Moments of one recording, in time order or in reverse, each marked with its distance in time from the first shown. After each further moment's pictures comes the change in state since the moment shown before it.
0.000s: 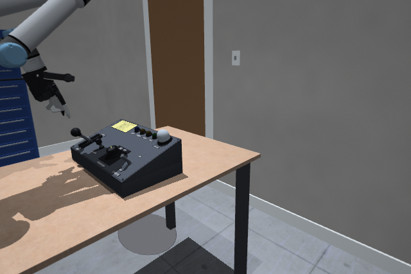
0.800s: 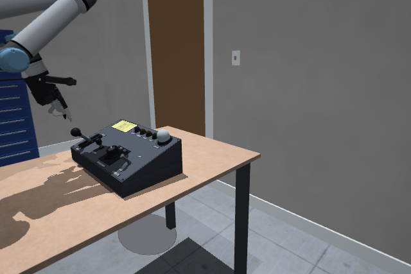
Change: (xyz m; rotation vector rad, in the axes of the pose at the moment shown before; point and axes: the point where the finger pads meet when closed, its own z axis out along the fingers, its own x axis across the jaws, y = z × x) arm 0.000 0.000 0.017 0.000 0.000 0.000
